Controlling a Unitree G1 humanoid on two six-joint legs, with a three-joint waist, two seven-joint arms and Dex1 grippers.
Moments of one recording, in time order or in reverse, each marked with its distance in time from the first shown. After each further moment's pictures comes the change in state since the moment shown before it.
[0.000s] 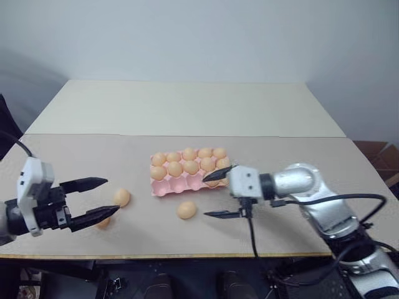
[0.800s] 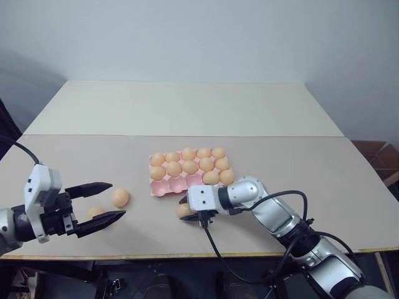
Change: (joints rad) left arm 0.041 -0.039 -0.004 -0.067 -0.004 0.002 0.043; right arm -0.063 0.214 0.194 0.293 -0.248 -0.087 -0.058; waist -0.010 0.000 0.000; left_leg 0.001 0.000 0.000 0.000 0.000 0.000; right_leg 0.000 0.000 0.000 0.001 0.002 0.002
